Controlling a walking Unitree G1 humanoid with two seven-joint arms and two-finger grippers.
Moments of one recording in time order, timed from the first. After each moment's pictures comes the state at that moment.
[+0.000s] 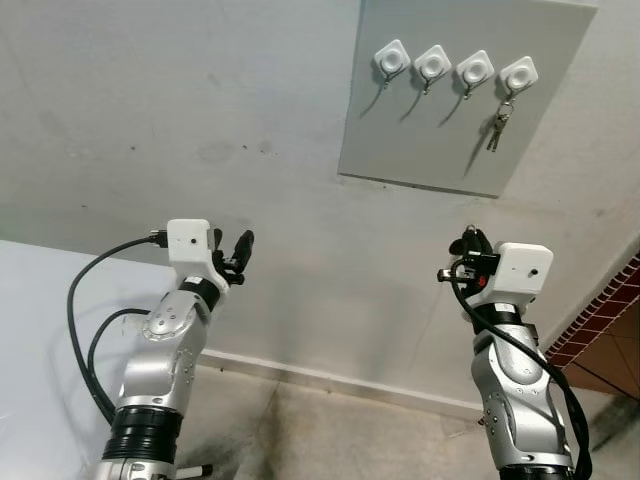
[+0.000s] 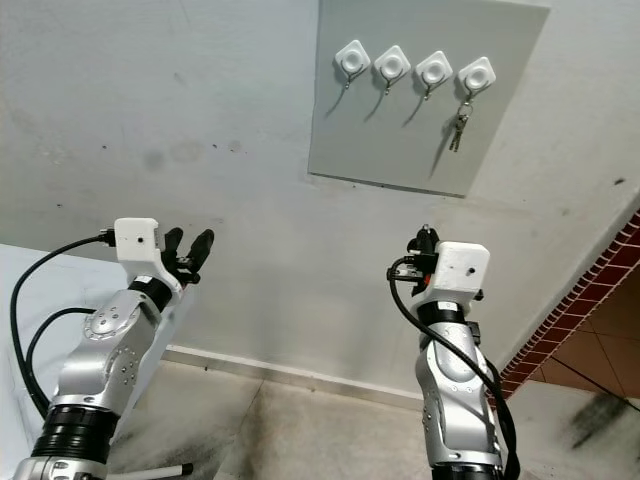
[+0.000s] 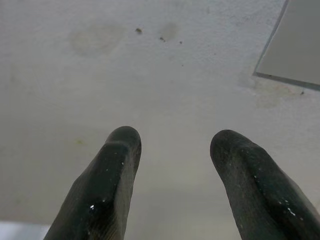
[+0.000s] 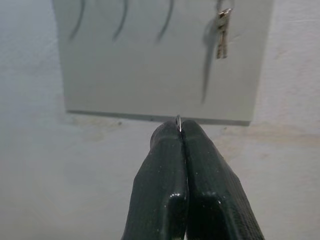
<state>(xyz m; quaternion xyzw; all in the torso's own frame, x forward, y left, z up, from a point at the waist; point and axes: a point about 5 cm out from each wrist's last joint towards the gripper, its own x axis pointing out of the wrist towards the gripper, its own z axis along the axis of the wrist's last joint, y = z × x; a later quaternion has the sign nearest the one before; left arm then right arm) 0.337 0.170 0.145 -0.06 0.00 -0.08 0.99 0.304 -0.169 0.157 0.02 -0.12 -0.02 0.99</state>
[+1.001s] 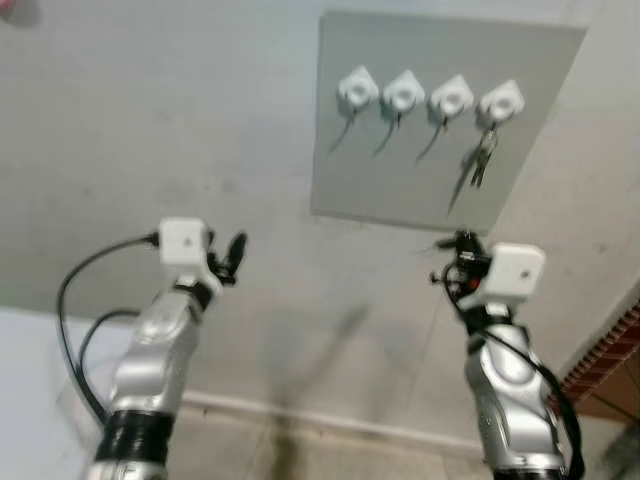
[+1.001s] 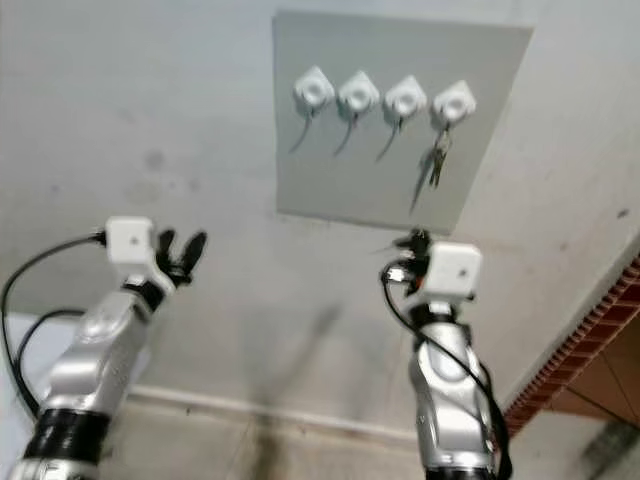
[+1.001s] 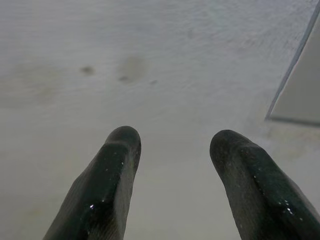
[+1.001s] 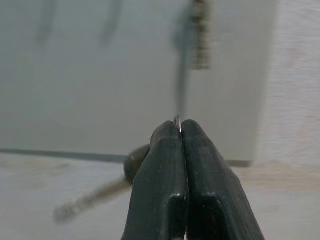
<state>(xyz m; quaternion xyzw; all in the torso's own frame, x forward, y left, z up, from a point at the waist) 0.337 0.172 0.149 -0.06 -0.01 -0.08 1.00 0.303 -0.164 0.156 0.02 -0.12 -0.01 0.99</state>
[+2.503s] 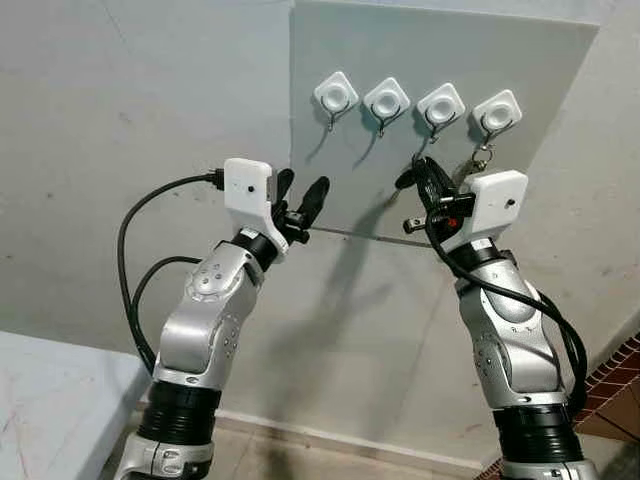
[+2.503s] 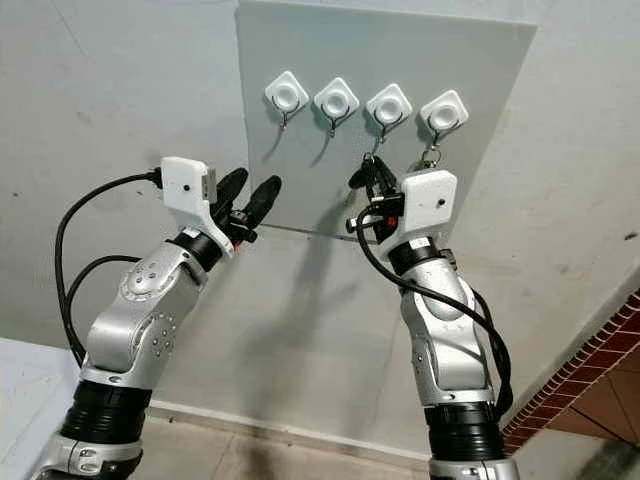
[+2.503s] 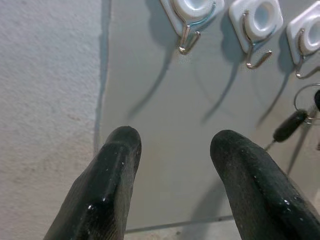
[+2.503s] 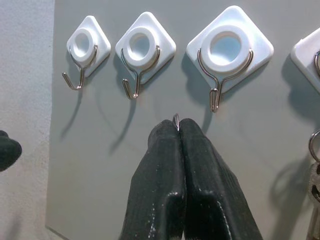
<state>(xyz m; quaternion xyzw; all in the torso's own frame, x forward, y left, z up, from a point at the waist) 0.331 0.083 0.226 -0.08 -0.10 -0.25 0.96 0.327 -0.136 0.227 0.01 -0.22 0.16 0.96</state>
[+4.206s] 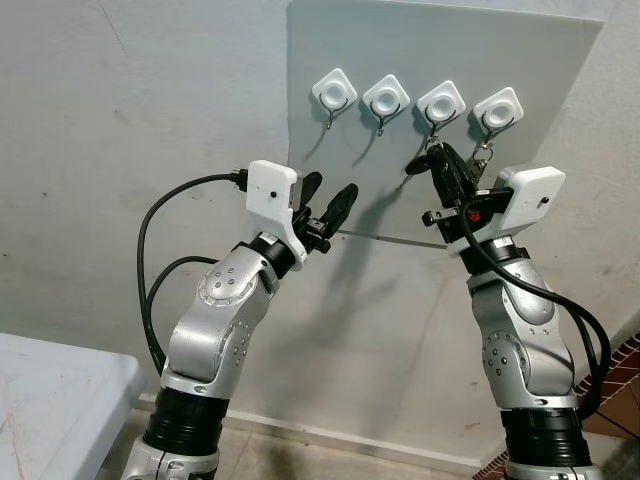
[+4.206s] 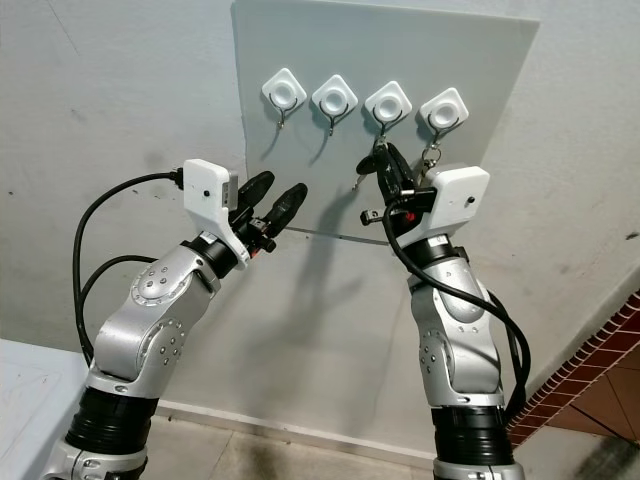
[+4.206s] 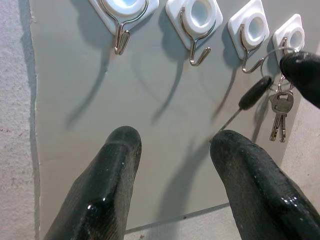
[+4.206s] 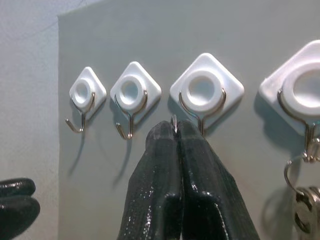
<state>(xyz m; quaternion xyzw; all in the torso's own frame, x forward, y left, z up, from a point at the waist) 0.320 0.067 0.230 -0.06 -0.11 -0.31 0.94 0.321 -0.143 0.243 0.06 -0.27 0.18 0.94</state>
